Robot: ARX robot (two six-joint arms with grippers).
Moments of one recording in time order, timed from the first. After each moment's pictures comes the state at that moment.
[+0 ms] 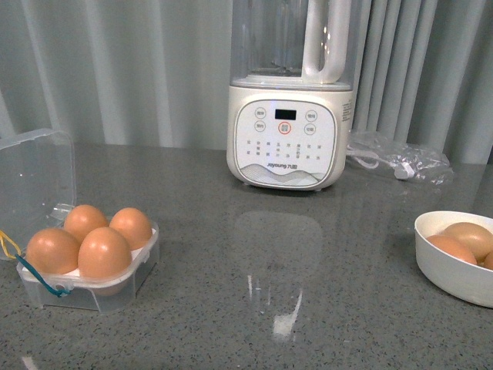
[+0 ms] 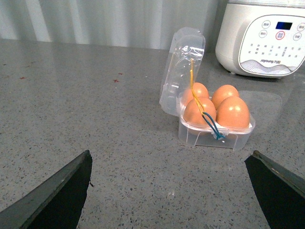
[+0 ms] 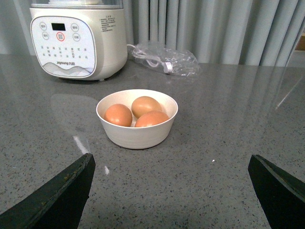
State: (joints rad) left arm 0.00 0.00 0.03 0.00 0.00 0.00; right arm 0.00 0.00 0.00 0.00 0.00 -0.01
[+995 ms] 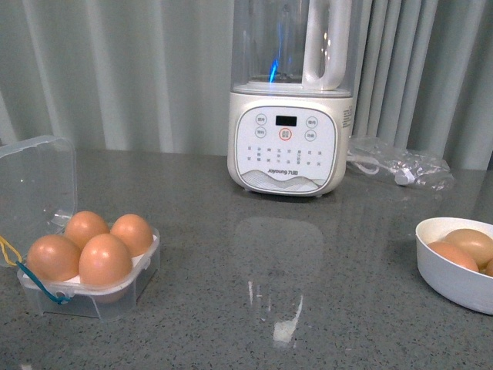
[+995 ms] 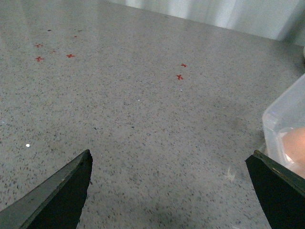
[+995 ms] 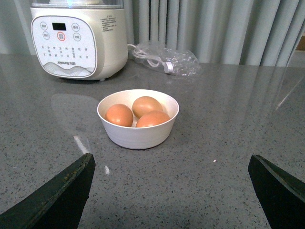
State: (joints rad) left arm 0.35 1.04 0.43 0.44 0.19 -0.01; right arm 0.00 0.00 0.00 0.00 0.00 -0.01
